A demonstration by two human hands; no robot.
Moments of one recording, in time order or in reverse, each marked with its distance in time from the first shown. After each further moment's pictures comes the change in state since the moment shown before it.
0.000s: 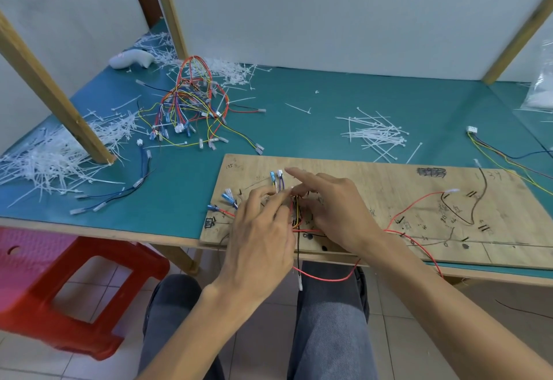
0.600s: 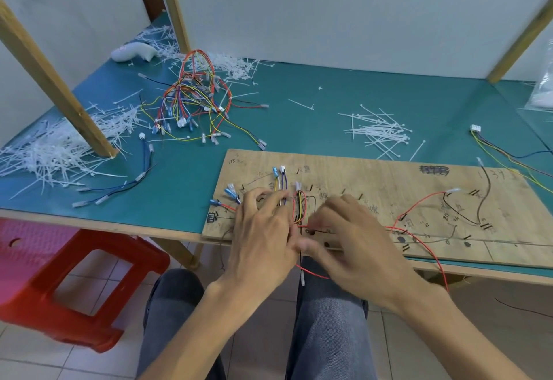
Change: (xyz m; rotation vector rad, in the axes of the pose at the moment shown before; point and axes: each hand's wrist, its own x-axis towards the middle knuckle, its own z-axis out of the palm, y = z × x) left_hand -0.004 0.005 -0.002 -0.115 -0.045 -0.133; right_hand -0.062 -0.031 -0.022 -0.189 -0.111 -0.039
